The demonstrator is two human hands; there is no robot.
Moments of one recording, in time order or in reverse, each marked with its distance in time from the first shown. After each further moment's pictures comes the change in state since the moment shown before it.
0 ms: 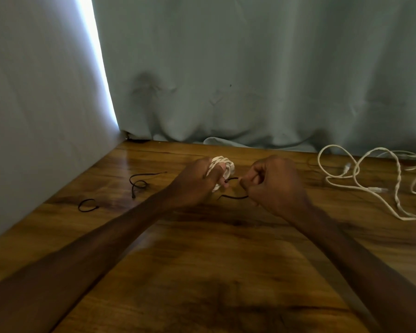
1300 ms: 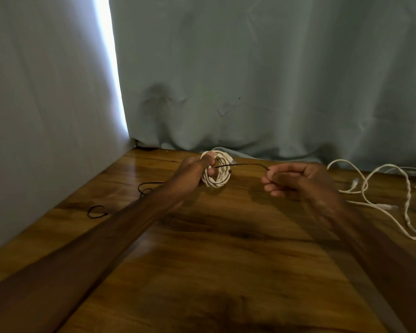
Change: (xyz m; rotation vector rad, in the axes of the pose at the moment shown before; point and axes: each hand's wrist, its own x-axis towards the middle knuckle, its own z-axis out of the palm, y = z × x) left_hand 0.009 0.013 -0.026 -0.610 0.172 -0.263; right_hand 0.015 0.031 -0.033 0.856 -0.094 0.355
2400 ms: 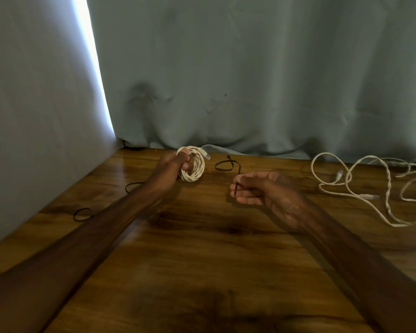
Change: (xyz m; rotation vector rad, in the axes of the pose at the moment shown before) left_hand 0.027 -0.026 -0.027 0.072 -0.001 0.092; right_hand 0.006 0.023 0.020 0.128 -0.157 0.179
